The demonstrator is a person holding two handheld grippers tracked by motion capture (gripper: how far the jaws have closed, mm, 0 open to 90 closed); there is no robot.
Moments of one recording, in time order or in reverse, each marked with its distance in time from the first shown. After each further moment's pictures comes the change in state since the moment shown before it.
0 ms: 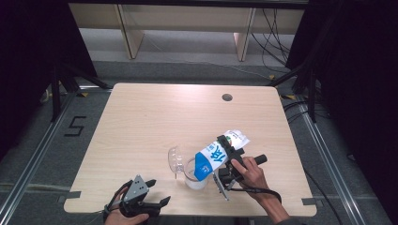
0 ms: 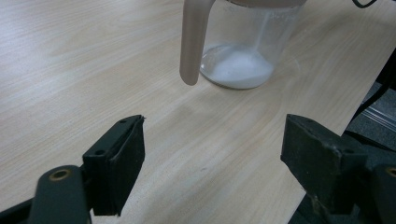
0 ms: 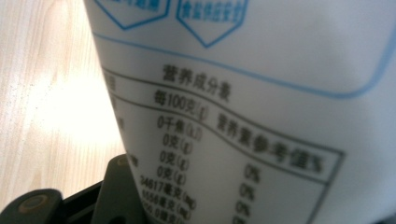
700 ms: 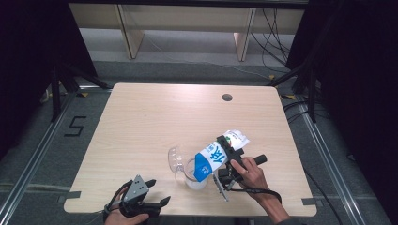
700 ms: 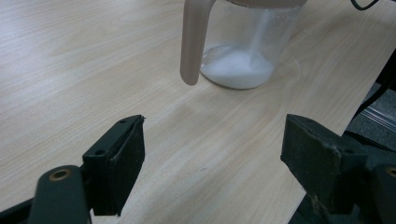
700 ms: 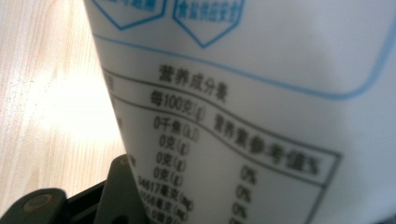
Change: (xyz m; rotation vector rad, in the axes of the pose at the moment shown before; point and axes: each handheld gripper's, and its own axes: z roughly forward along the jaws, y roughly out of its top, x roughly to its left) left arm 0.001 0.000 0.001 -0.011 -0.008 -0.003; right arm 0.002 0.000 -0.003 0.035 -0.010 -0.015
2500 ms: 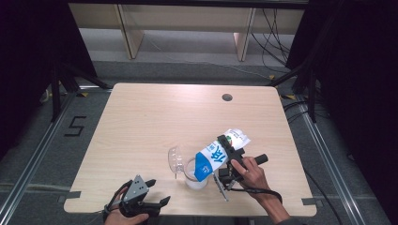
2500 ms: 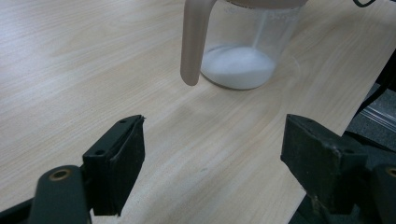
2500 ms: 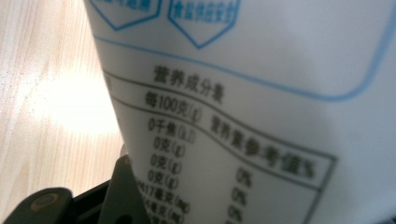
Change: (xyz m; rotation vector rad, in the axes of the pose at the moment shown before) left arm -0.001 0.000 -0.001 0.008 0.002 -0.011; right arm -0.001 0.001 0.001 -0.020 -0.009 0.011
